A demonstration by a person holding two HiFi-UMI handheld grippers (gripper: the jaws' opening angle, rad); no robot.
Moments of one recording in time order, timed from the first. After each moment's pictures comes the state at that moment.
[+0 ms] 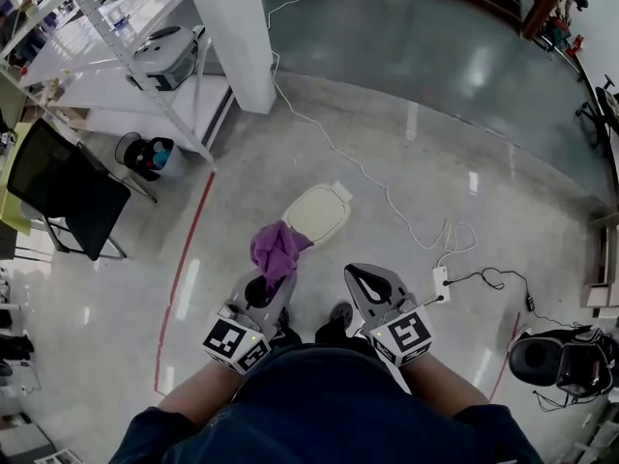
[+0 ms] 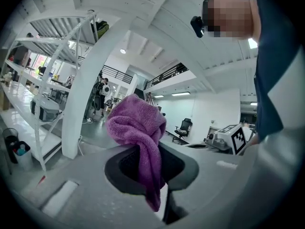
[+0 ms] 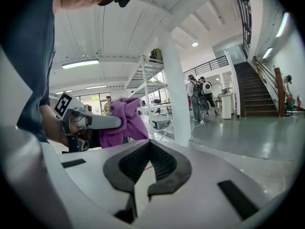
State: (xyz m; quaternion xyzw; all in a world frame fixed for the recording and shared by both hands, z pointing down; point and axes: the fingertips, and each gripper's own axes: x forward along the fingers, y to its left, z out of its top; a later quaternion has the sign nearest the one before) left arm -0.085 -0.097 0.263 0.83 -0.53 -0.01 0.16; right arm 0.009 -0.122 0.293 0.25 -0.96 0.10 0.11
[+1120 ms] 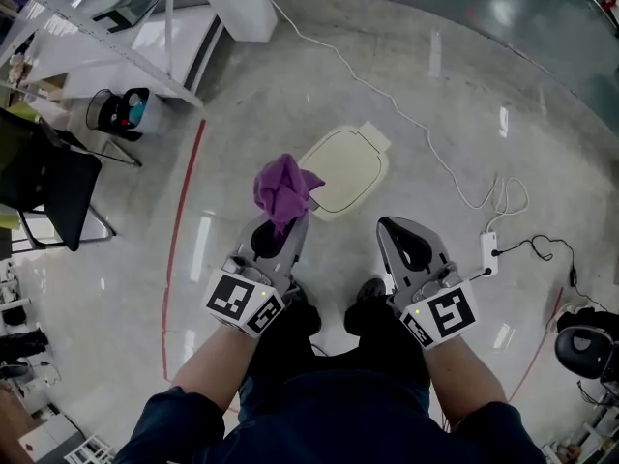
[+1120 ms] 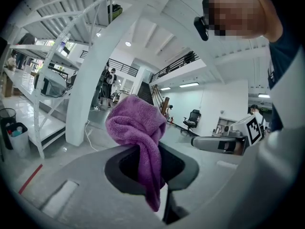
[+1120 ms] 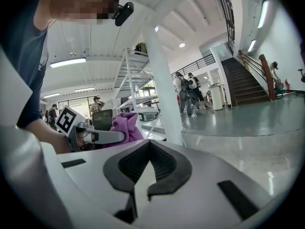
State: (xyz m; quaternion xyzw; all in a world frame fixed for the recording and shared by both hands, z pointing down) left arm -0.155 -0.222 0.548 0.82 -0.54 0.01 0.18; right arm -0.037 -0.231 0.540 0.29 -0.94 0.13 0.07
